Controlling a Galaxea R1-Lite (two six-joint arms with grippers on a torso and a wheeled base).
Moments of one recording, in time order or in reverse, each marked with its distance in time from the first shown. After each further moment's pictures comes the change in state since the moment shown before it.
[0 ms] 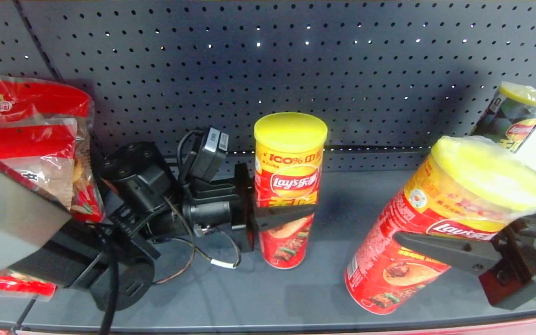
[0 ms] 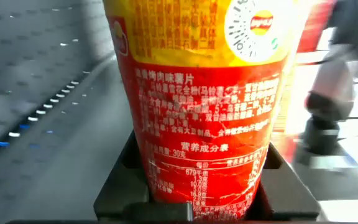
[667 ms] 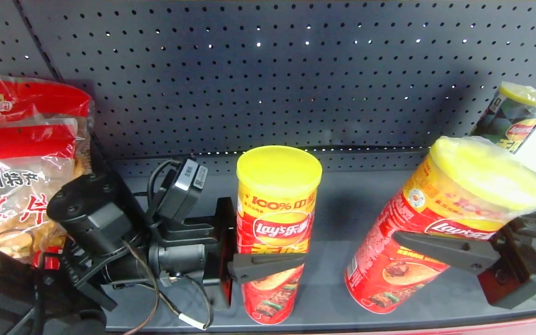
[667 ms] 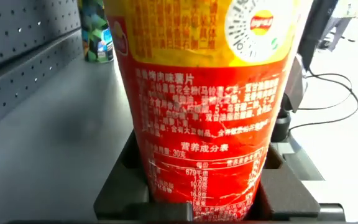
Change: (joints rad) left arm -0.050 -0.129 0.232 -0.001 0.043 -0.009; right arm -0.003 0.003 0.000 0.000 0.000 0.000
